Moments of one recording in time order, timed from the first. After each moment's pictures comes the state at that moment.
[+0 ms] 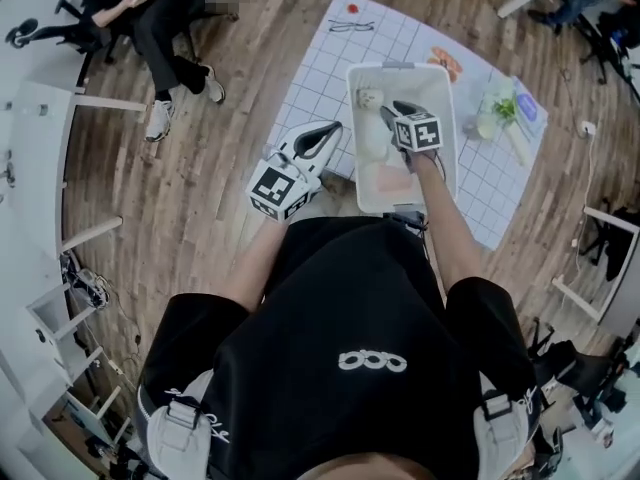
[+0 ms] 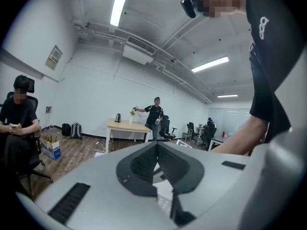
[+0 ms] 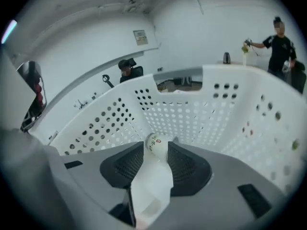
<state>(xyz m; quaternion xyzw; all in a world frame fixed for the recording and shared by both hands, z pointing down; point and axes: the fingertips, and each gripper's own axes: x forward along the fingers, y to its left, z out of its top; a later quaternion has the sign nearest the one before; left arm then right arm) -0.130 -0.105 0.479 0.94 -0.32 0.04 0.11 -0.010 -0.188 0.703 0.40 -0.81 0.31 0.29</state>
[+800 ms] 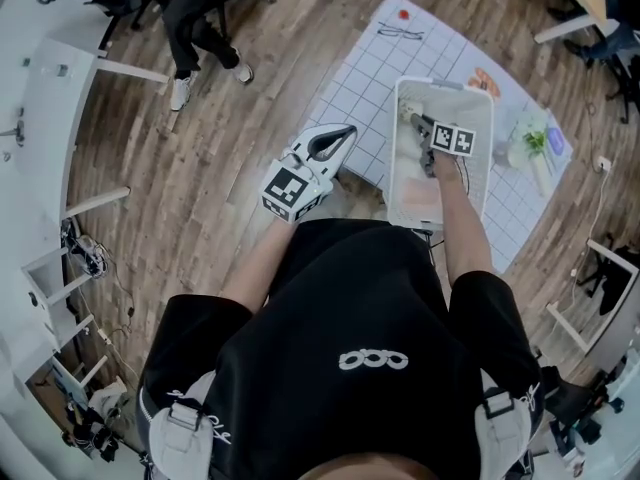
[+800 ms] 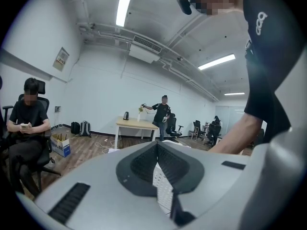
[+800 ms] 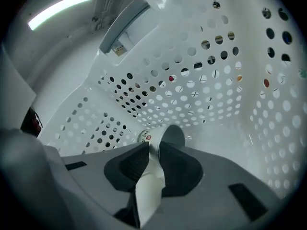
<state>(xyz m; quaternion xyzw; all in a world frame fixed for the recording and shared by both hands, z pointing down) -0.195 -0.115 0.492 0.93 -0.36 0.06 0.11 -0.025 -0.210 0.775 0.39 -0.77 0.47 0.18</state>
